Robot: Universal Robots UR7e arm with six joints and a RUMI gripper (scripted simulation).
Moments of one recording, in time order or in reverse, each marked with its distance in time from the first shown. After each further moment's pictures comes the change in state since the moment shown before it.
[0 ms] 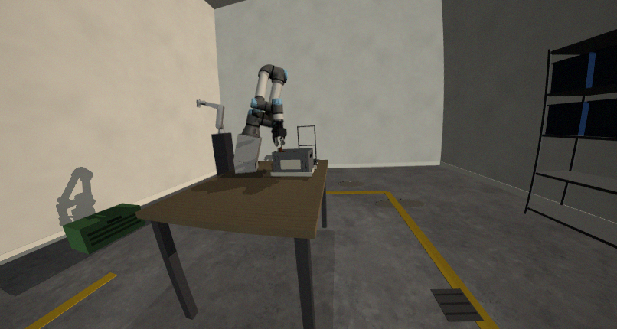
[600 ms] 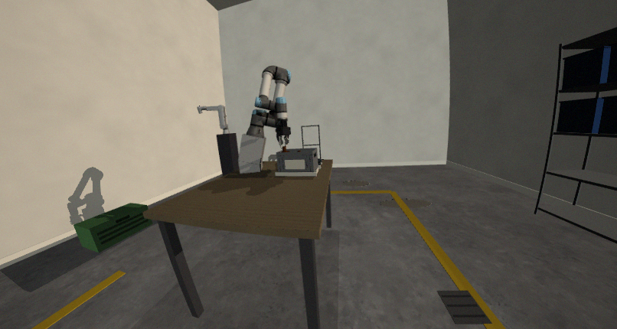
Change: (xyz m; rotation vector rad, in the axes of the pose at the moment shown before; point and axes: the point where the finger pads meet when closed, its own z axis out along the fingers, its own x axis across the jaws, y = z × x) arm 0.000 0.000 -0.009 0.000 0.000 0.000
